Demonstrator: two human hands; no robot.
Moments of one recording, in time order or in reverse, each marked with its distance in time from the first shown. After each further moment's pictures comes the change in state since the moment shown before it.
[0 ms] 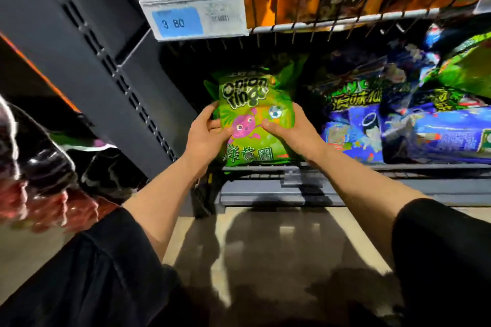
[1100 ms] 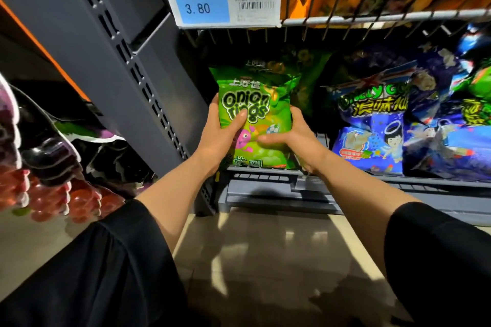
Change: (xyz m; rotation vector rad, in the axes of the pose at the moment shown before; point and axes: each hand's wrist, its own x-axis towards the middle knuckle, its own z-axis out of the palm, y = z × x) left_hand 0.009 -0.012 0.000 -0.103 0.032 0.022; right_hand 0.012 0.004 0.030 0.260 -0.176 0.085
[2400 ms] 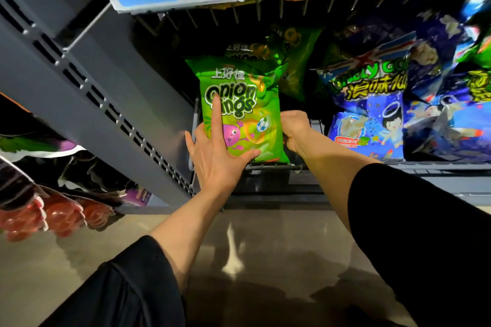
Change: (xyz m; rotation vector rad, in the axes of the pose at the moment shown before) left_hand -0.029 -0.028 0.036 0.762 0.223 0.175; right_hand 0.067 0.038 -0.017 0.101 0.397 0.306
